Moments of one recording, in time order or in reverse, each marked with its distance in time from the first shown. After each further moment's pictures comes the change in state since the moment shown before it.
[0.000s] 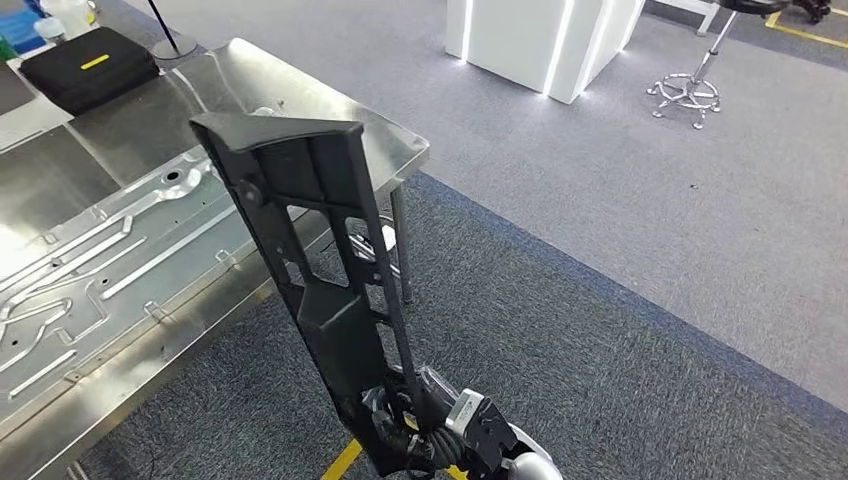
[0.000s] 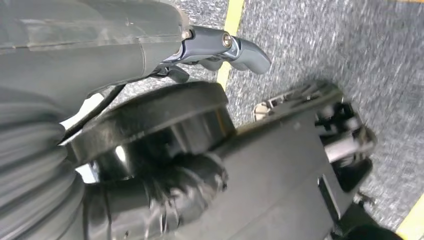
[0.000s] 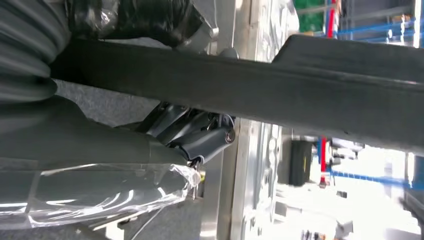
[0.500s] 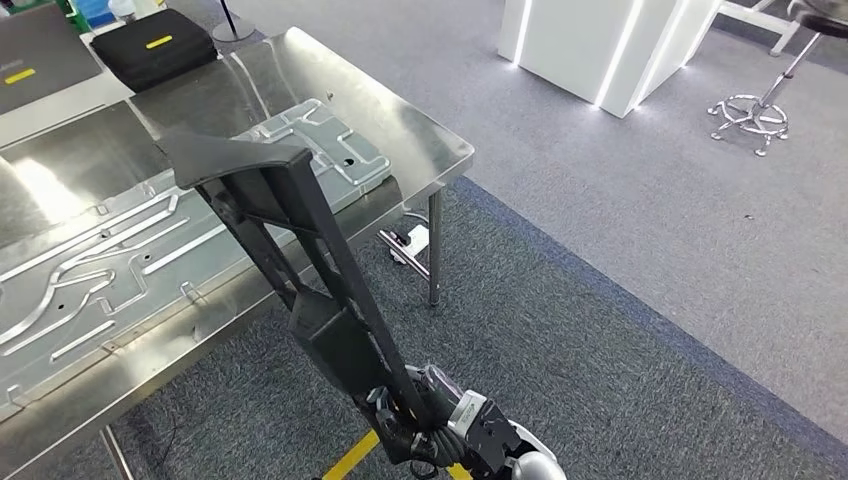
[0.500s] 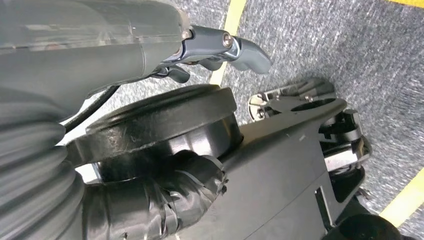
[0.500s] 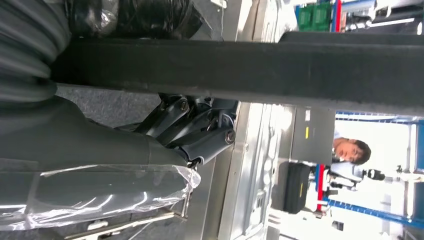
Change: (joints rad) left arm -0.003 0.000 0.000 0.000 -0.004 -0.001 -0.008; right arm -0.007 -0.015 0.000 -0.006 0.017 -0.018 -0.006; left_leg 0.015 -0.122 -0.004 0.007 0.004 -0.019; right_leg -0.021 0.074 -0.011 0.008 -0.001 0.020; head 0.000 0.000
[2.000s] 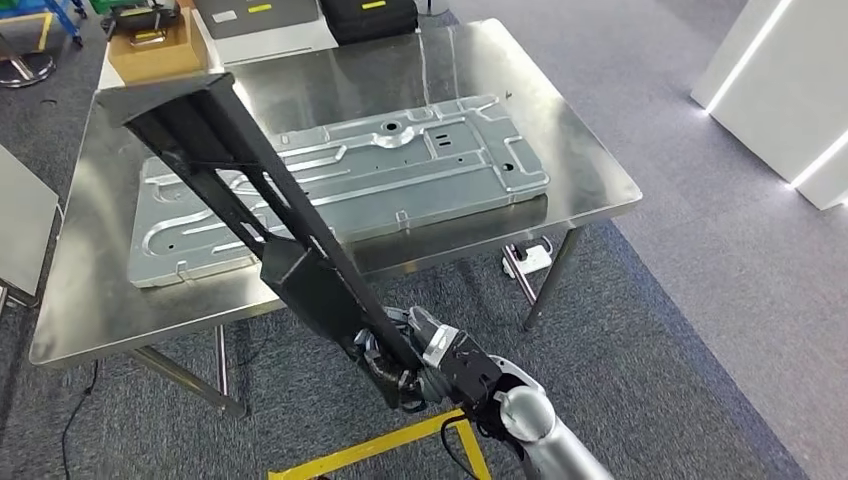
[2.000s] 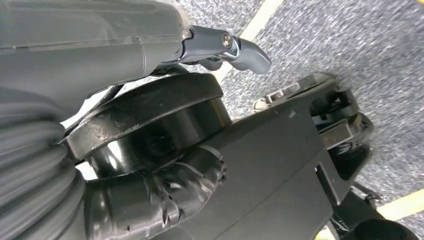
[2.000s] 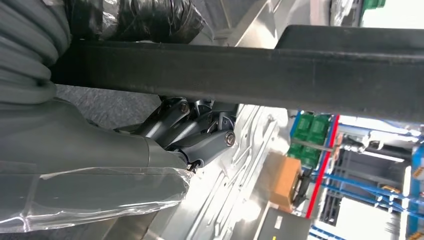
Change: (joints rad) left arm -0.010 -0.002 -0.031 0.000 -0.035 -0.017 0.019; right arm -0.234 0.045 0.001 0.121 0.000 -0.008 0.084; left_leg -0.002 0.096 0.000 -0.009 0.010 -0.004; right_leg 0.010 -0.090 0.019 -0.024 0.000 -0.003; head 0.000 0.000
